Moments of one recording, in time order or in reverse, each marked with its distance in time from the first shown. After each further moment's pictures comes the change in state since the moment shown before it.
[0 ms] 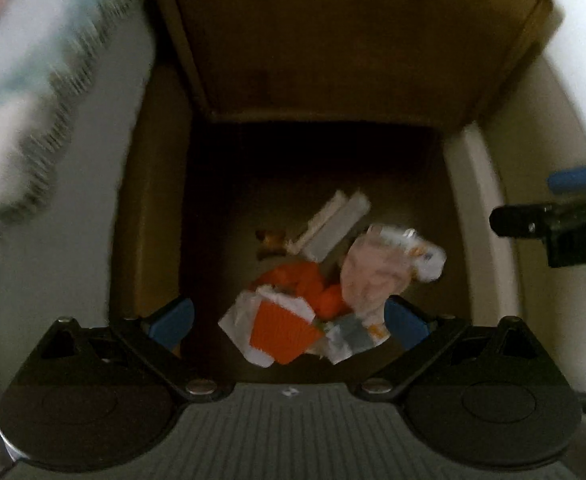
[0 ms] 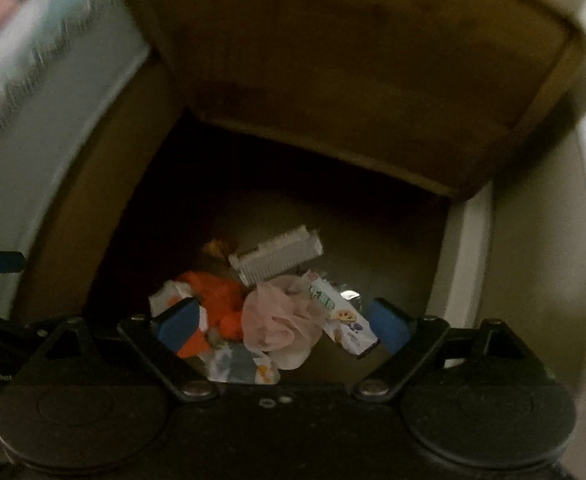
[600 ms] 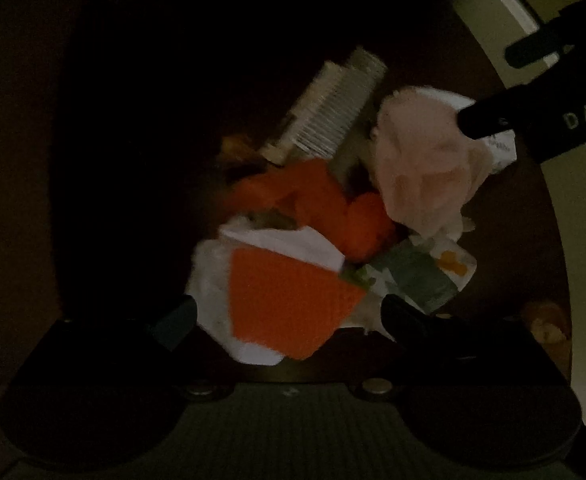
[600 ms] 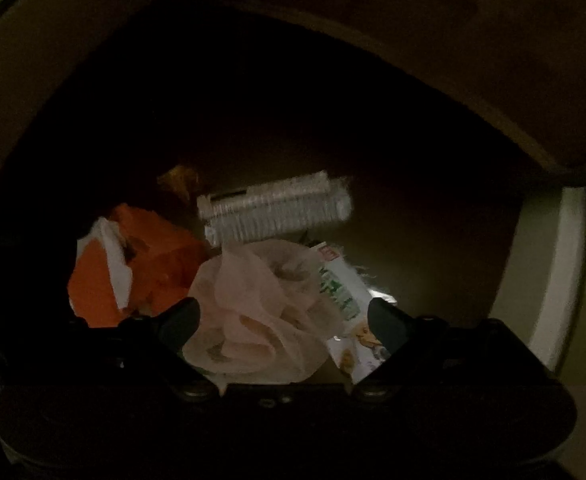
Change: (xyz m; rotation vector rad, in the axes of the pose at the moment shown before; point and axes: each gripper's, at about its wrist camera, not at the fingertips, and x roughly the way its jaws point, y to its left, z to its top) left arm 0.220 -0.007 -0.063 0.208 0.136 -0.025; right arm 0.189 0.001 -0.035 -0.190 0.068 -0.017
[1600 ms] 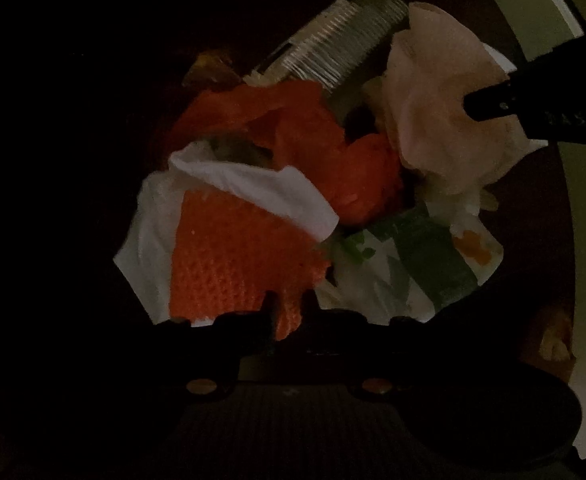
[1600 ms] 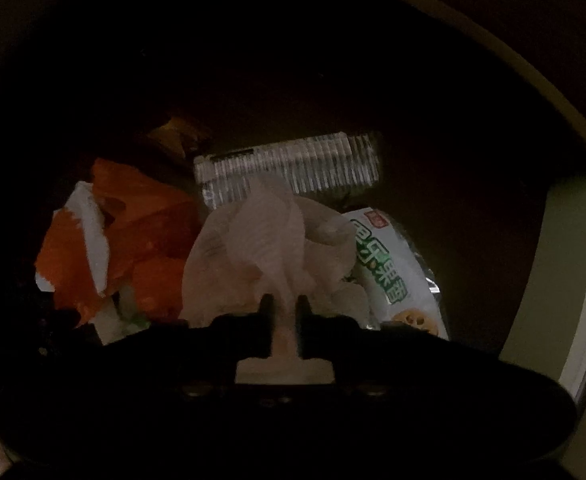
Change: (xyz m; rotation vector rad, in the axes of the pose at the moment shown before) left arm 0.063 0.001 -0.019 -0.128 0.063 -0.045; right arm 0.055 0.017 -0.013 -0.010 0.011 -0.030
